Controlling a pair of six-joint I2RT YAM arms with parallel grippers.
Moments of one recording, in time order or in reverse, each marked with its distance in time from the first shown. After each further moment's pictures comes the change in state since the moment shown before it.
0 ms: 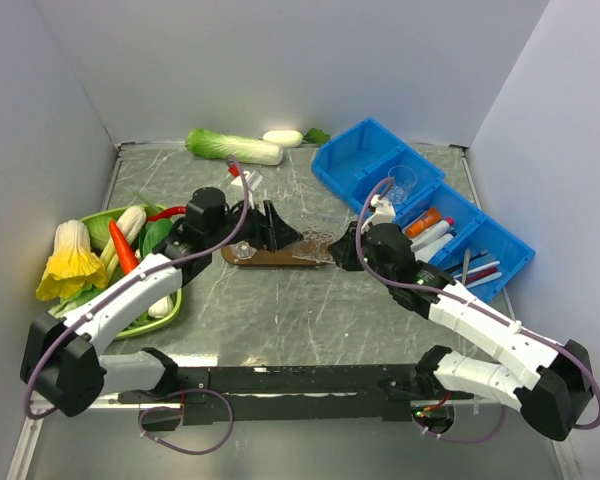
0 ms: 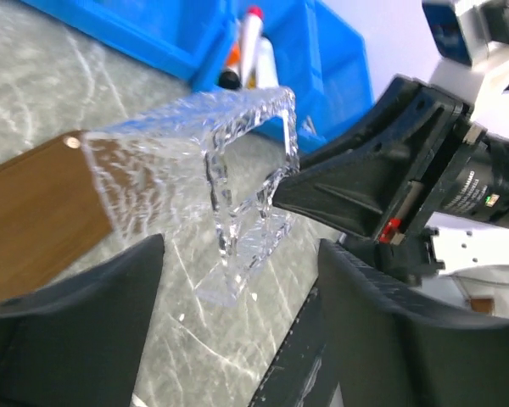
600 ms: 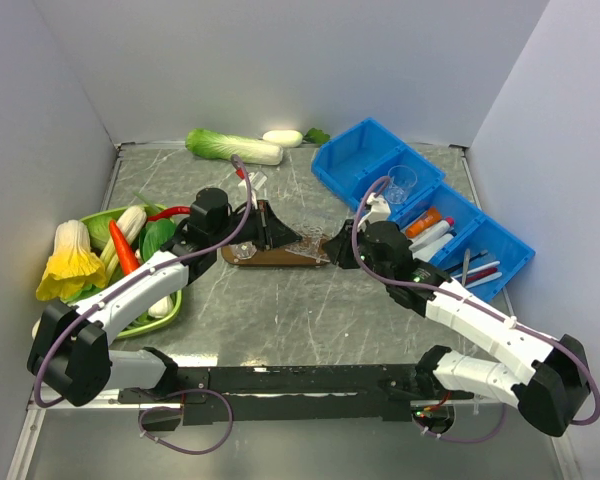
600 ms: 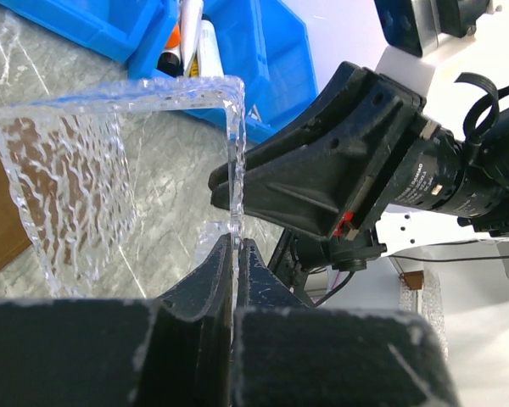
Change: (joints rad) left arm 0.009 0.042 -0.030 0.131 0.128 -0.132; right arm 0.003 0.023 0.000 0.044 -0.047 -0.032
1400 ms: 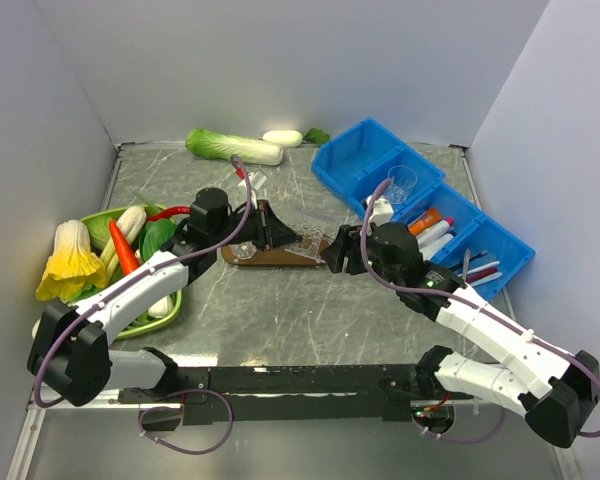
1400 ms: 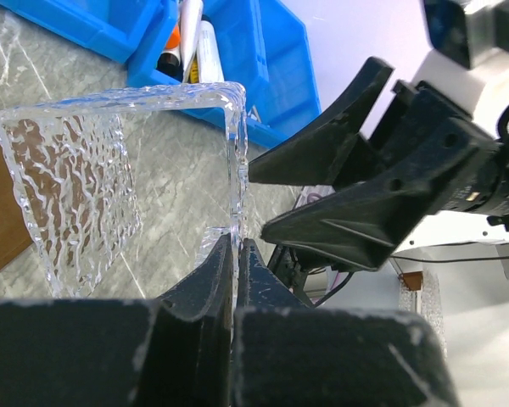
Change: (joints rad) left arm 0.000 0.000 0.001 0.000 -0.002 0.000; right arm 0.000 -0.082 0.049 -0.147 -0.040 -0.089
